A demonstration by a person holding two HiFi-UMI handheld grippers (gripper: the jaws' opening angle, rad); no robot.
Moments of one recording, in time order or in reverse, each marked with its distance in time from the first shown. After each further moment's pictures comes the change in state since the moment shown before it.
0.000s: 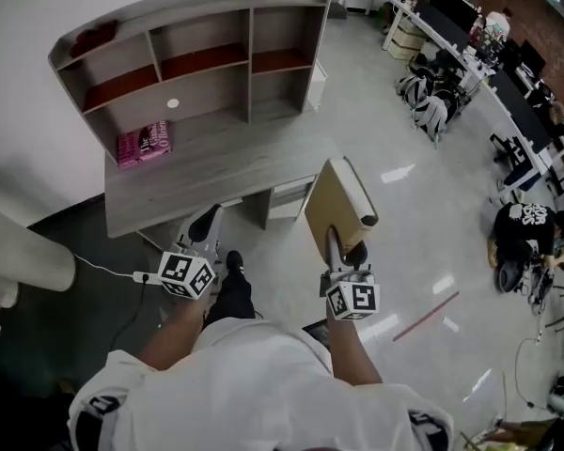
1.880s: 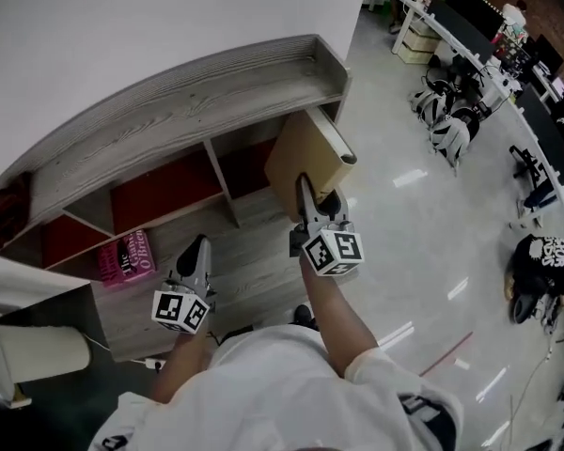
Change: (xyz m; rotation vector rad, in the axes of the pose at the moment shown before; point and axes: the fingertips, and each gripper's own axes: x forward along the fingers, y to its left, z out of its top) left arm 0.354 0.236 0.022 -0.010 0.023 0.092; right arm 0.566 -0.107 -0.014 0.294 -0.097 0.065
